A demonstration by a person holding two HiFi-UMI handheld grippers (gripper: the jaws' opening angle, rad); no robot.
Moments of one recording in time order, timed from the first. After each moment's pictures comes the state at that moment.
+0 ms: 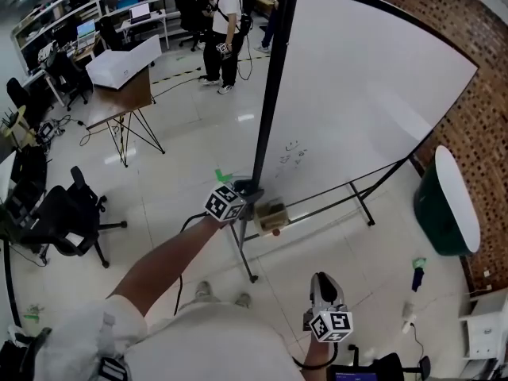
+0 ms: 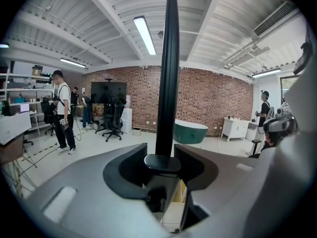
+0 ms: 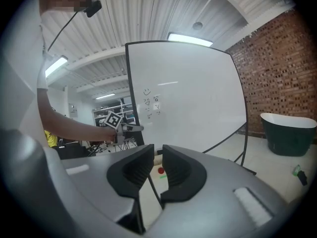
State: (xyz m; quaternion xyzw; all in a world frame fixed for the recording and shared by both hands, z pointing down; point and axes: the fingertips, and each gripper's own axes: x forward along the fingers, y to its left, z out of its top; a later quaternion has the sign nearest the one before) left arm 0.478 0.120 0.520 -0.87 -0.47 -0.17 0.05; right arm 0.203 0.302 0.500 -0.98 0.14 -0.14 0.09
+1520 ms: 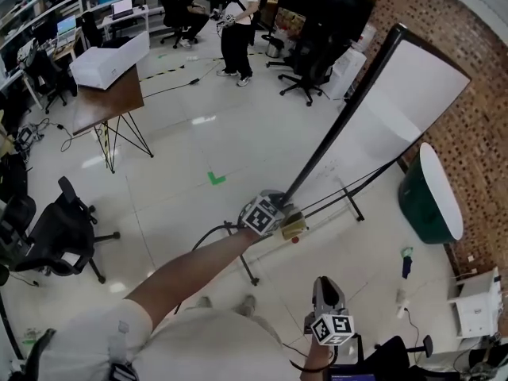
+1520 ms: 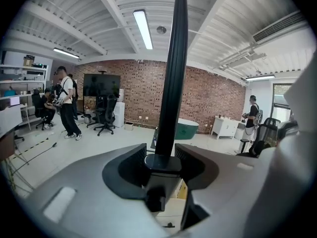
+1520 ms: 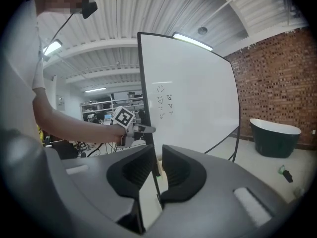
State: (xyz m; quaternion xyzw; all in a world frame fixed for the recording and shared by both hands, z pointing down) left arm 0.465 0.117 0.524 -0.84 -0.51 -0.20 0.05; right arm 0.201 0.181 0.484 -0.98 0.06 -0.15 0.06
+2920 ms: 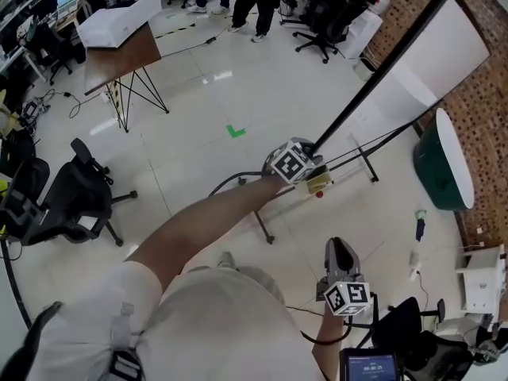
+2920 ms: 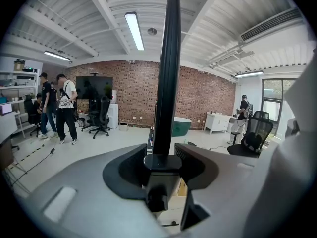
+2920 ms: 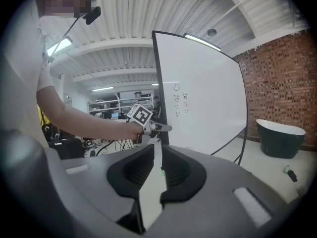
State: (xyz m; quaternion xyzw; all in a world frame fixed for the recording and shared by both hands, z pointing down) left arm 0.425 0.065 0.521 -0.81 -0.55 -0.18 0.08; right arm 0.157 0.064 0.481 -0.98 0.09 -0.14 0.05
